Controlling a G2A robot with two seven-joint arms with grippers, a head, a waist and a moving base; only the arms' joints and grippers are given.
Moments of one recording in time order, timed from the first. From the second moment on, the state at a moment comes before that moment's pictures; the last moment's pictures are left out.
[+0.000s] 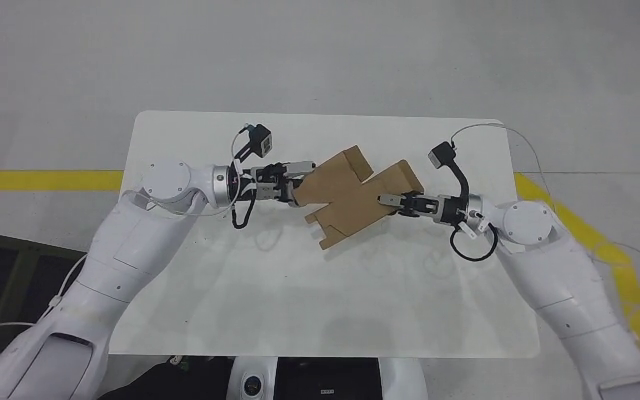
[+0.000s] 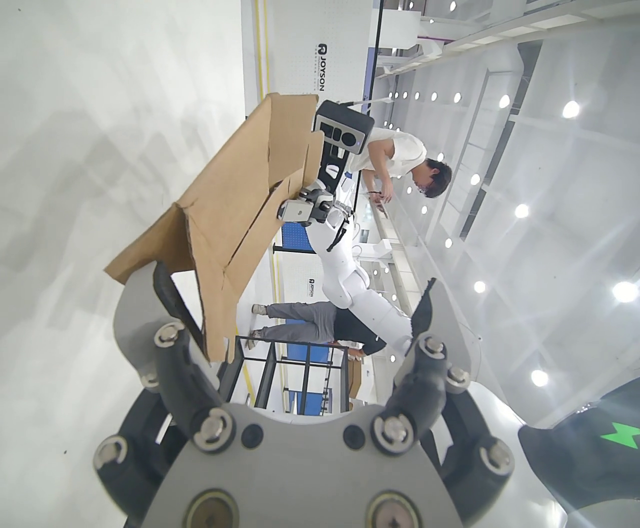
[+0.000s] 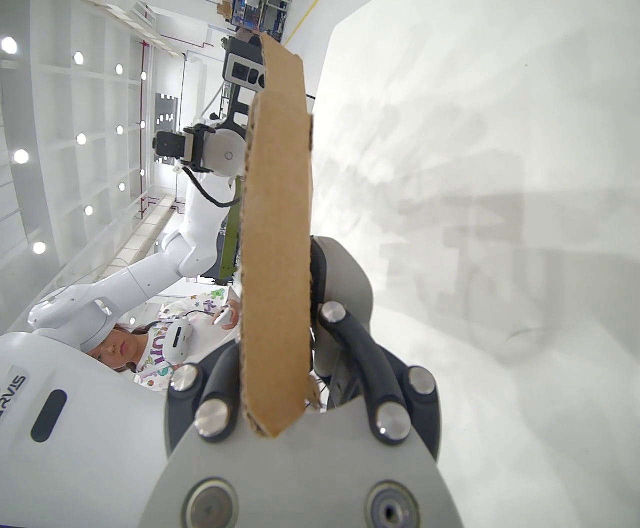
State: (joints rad) left arm 0.73 -0.99 -0.92 -1.33 -0.64 -0.06 -1.06; right arm -0.91 -0.95 1.04 -1.37 0.38 -0.41 0.99
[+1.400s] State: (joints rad) left arm 0.72 -1.02 -0.91 -1.25 -0.48 -0.05 -1.13; right arm -0.93 -0.97 1.06 -1.37 0.36 -0.40 1.02
